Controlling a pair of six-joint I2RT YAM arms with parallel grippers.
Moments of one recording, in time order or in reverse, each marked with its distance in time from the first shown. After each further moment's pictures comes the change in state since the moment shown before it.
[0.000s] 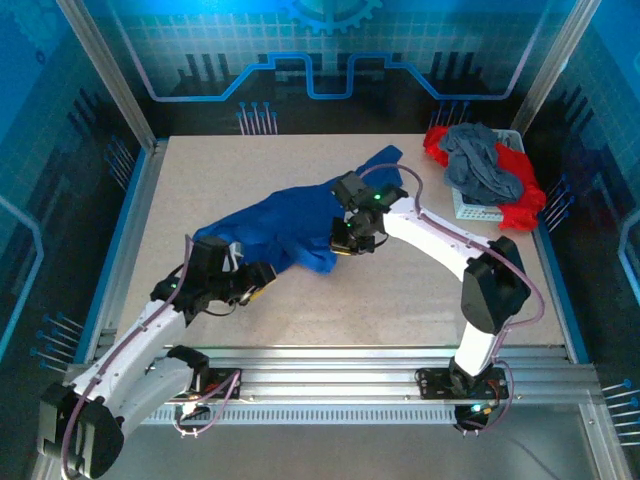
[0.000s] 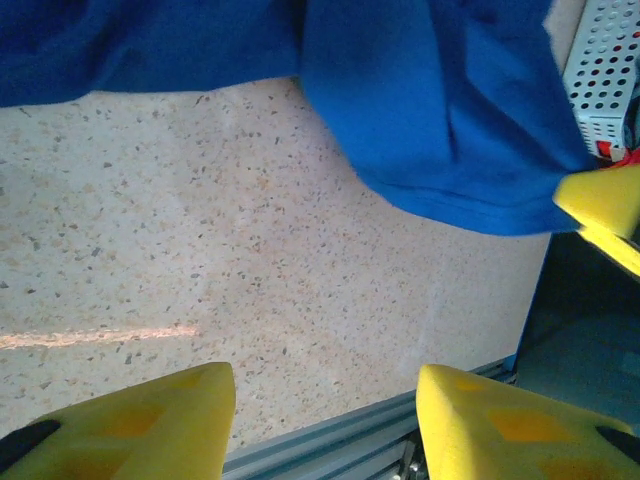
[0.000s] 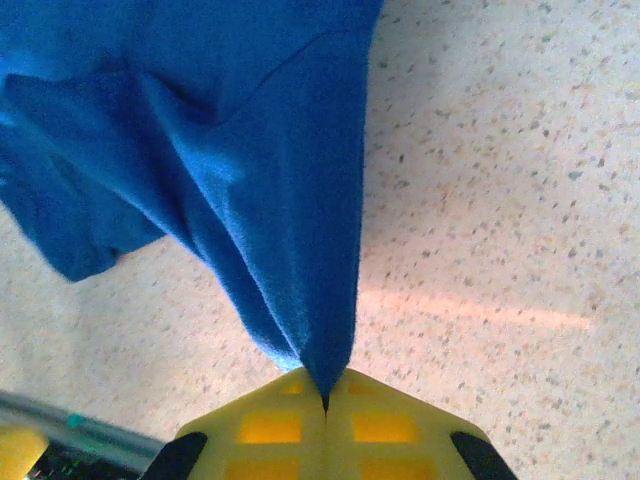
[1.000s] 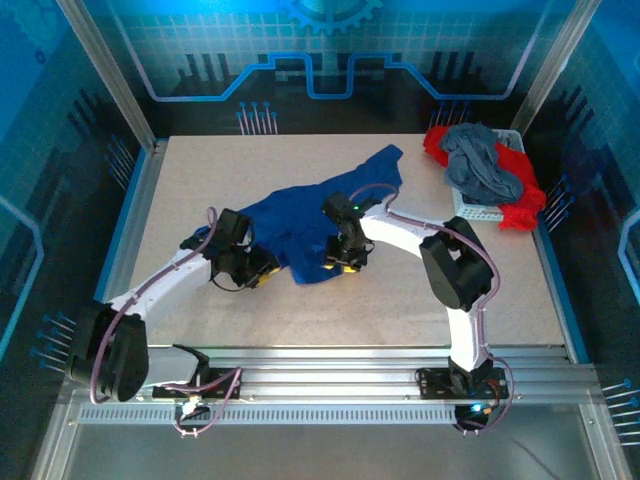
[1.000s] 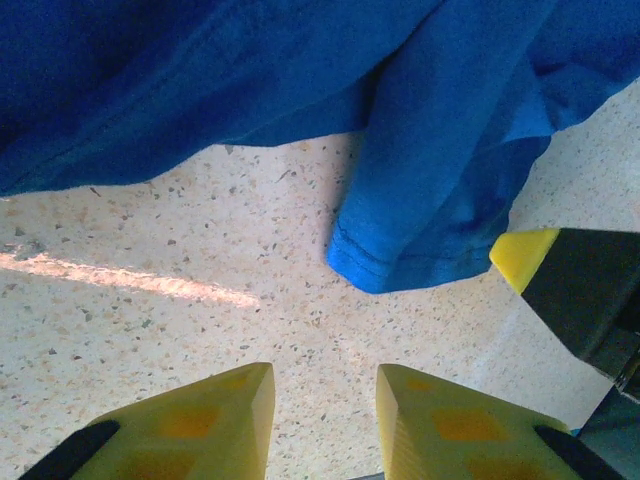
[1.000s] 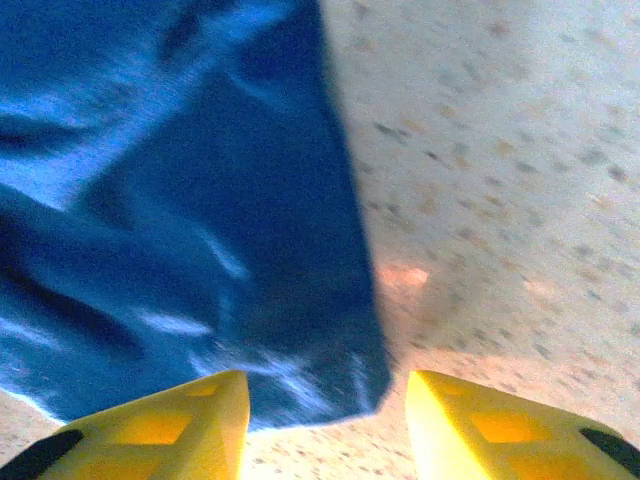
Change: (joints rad) left arm 0.000 0.419 0.240 -0.097 -0.093 -0.008; right arm -0.008 0.234 -0.053 0.101 0.008 -0.007
